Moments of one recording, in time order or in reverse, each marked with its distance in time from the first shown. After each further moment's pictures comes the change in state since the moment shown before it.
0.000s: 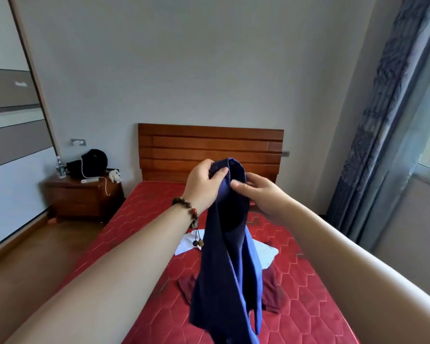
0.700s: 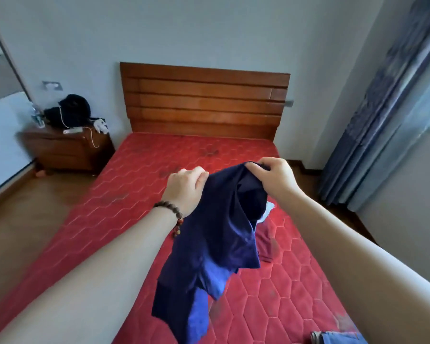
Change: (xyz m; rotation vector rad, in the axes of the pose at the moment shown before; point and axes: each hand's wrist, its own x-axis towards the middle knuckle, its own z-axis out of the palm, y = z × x) left_hand -0.035 -0.148 0.037 0.492 -0.198 0.106; right_hand 0.046 0.113 -0.039 -0.563 0.468 0.012
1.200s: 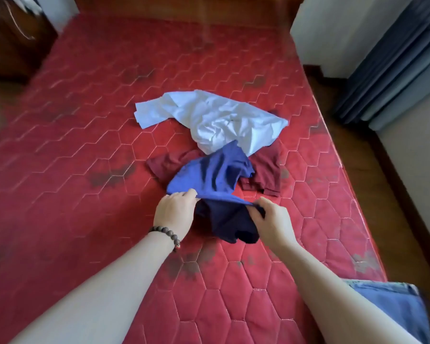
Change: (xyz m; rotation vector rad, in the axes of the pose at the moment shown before) left_hand -0.133 -0.140 0.301 0.287 -0.412 -0.108; right_hand -0.085 0.346 0.176 -0.308 -0.232 0.259
